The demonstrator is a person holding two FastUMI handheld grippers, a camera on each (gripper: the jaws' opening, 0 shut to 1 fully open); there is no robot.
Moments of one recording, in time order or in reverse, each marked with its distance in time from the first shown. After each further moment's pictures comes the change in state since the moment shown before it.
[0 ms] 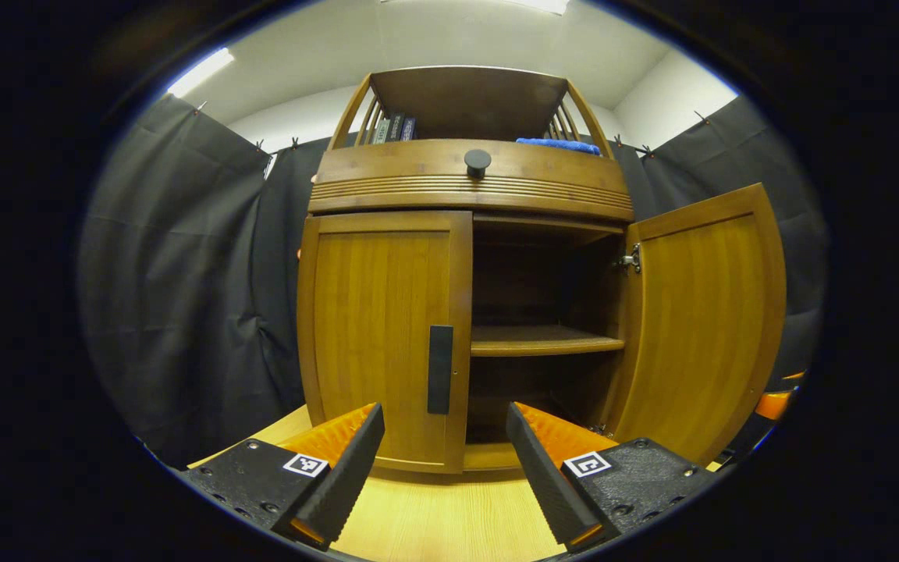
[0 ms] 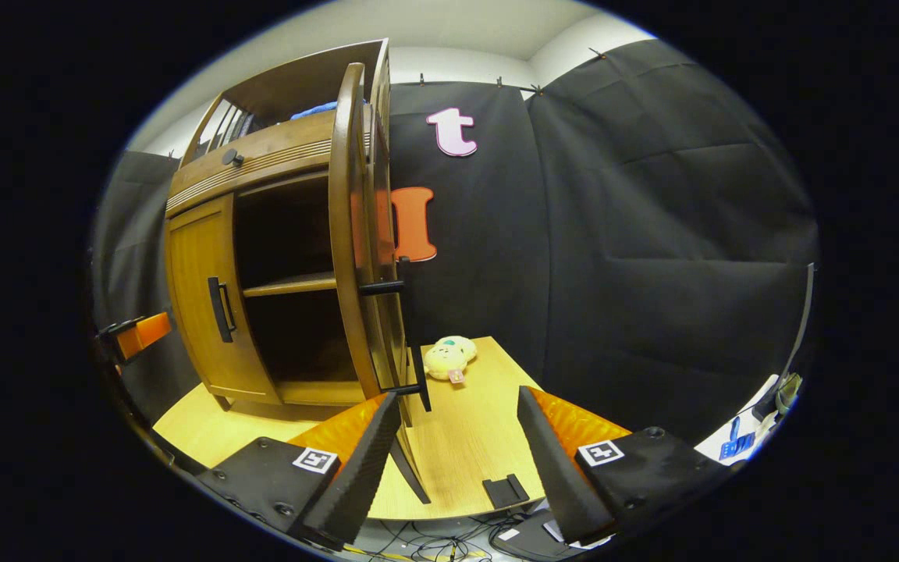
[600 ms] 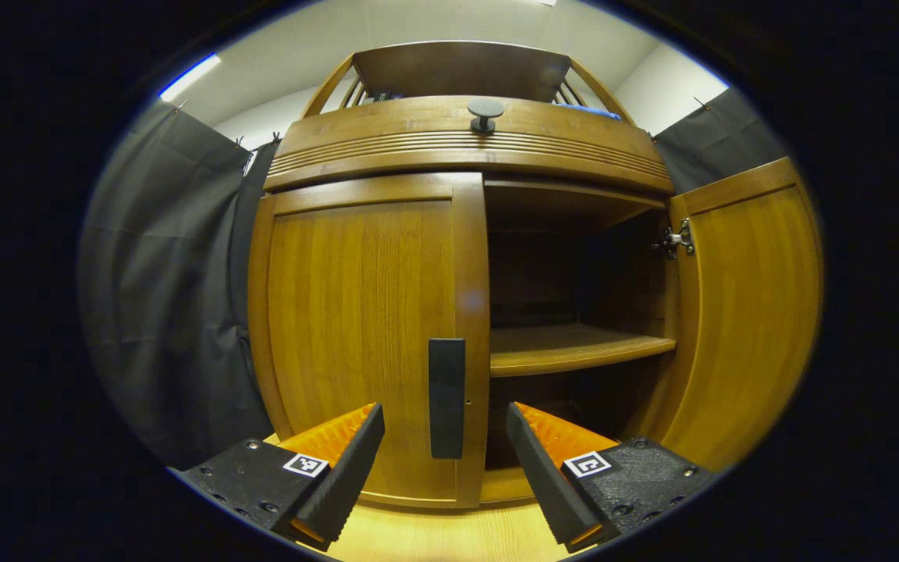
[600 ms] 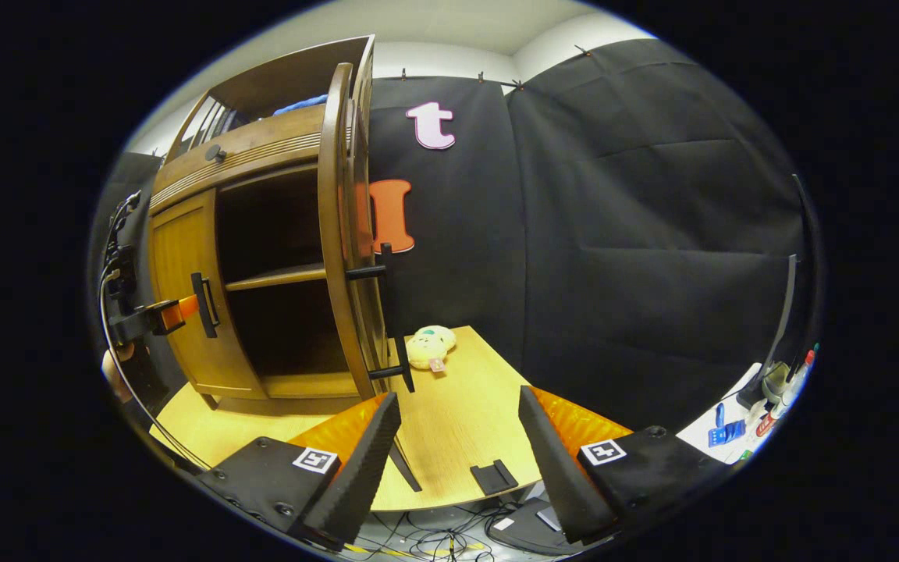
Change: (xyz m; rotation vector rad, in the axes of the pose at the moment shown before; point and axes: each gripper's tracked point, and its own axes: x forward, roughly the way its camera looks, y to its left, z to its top) left arm 0.120 0.013 -0.012 0.046 -0.005 -0.021; right arm -0.015 -0.009 -0.015 0.021 0.030 -0.104
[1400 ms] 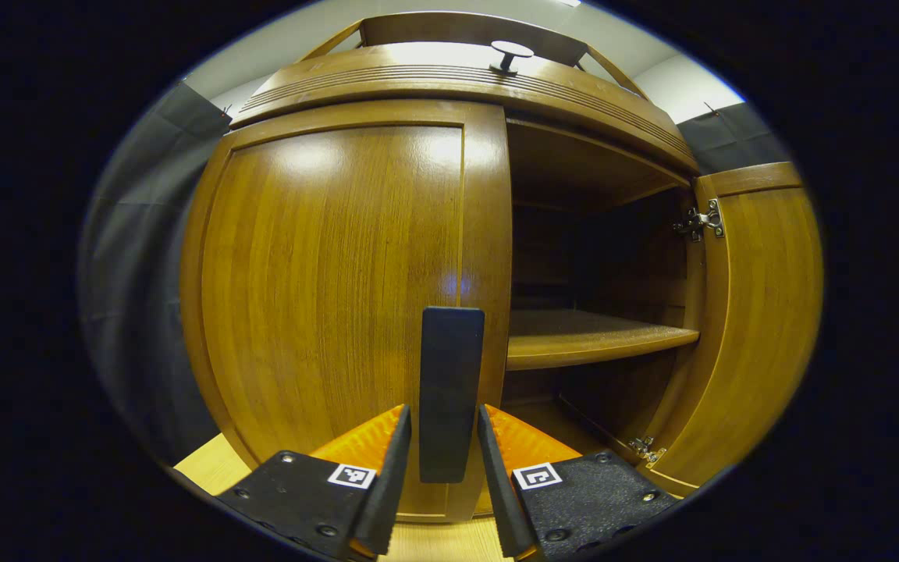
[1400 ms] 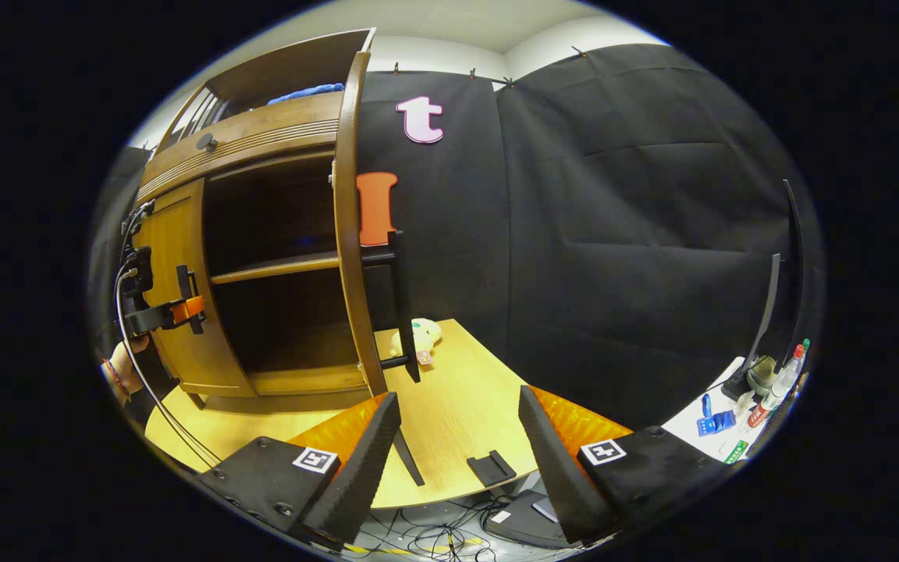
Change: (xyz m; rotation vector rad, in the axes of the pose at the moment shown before) left arm 0.057 -0.004 -0.039 -0.058 0.063 -0.086; right arm -0.005 0.009 -0.005 -0.011 0.015 -0.066
